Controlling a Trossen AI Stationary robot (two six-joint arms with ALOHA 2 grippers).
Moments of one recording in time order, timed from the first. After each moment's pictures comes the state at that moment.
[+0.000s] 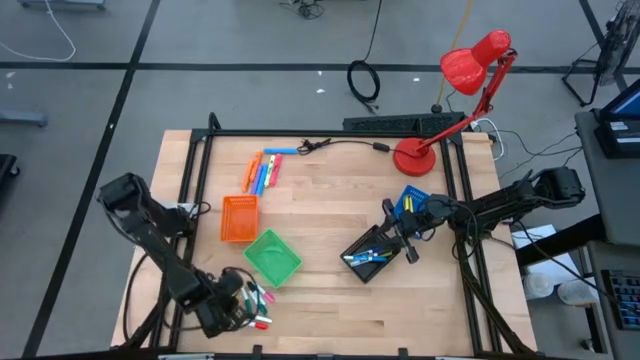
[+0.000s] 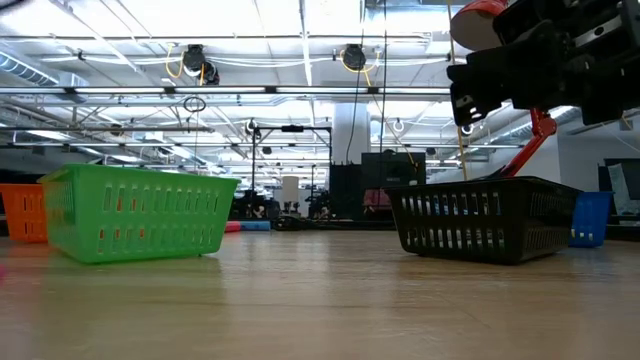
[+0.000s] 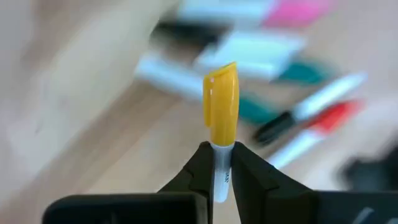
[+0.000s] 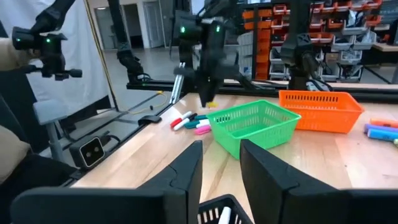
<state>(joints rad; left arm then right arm) -0.95 1.57 0.87 -0.60 -0.16 -1.76 0.05 1.19 0.18 1.00 -0.34 0.08</state>
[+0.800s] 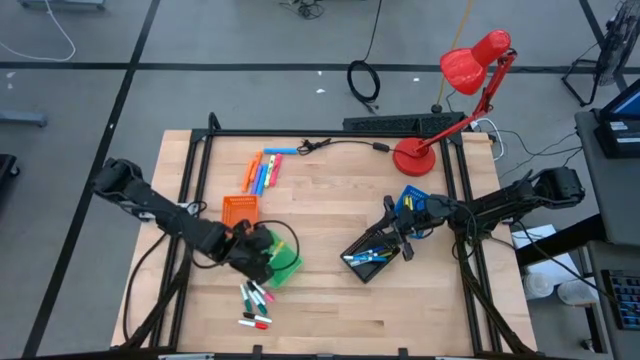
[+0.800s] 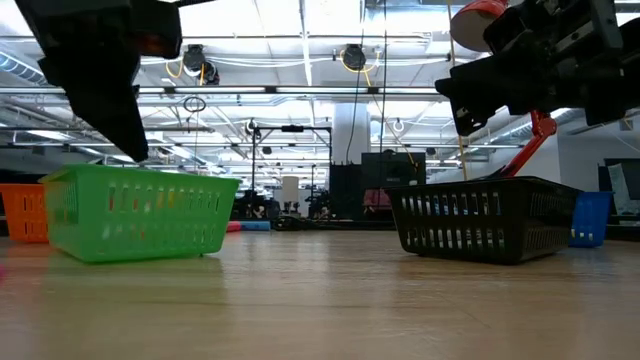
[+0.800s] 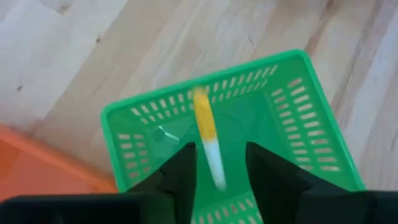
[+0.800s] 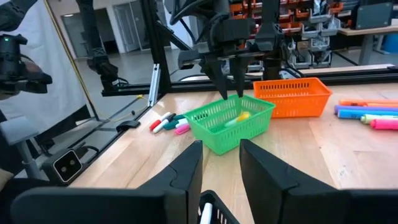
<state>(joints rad) -0.48 1.42 0.87 -0.63 -0.36 -0.92 0.05 1.19 0.18 0.98 -0.23 0.15</state>
